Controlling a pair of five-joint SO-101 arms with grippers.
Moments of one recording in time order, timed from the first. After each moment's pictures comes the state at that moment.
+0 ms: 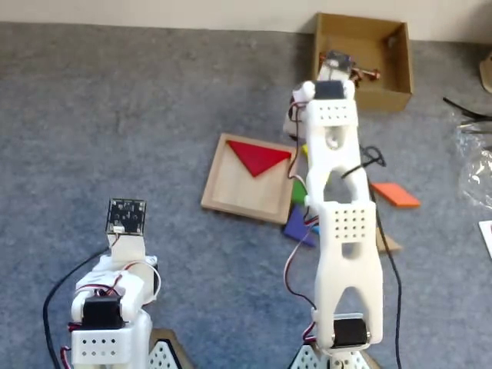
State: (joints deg) left arm -8.3 -104.6 95.9 77.0 1.3; right arm -8.8 60.1 -65.2 87.5 -21.2
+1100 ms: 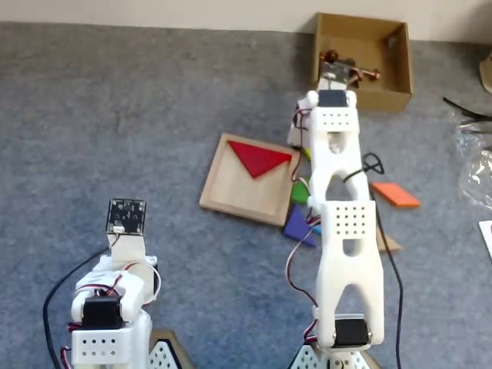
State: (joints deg) left arm -8.3 -104.6 95.9 77.0 1.3; right arm -5.7 65.6 -68.9 88.7 -13.0
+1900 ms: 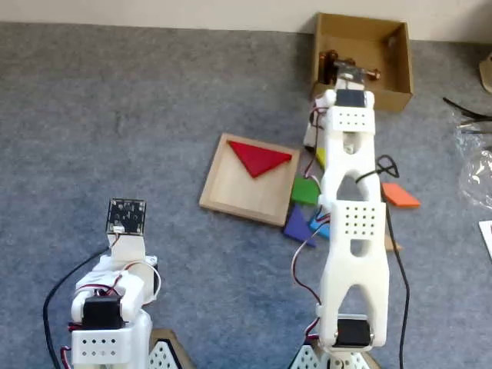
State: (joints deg) left arm -8.3 -104.6 95.9 77.0 1.3; right arm -1.9 65.5 -69.0 89.8 -11.3
